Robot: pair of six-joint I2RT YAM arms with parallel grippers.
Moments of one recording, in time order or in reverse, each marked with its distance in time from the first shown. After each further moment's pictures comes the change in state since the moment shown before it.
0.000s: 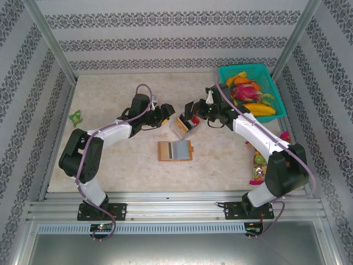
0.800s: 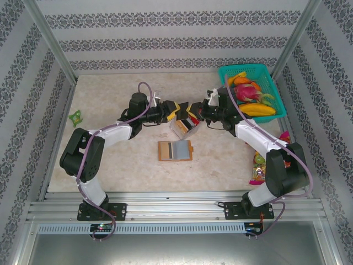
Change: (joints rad) left arm 0.001 0.011 -0.020 0.256 0.171 -0.176; right arm -0.067 -0.006 -0.144 0.337 -0.317 0.274
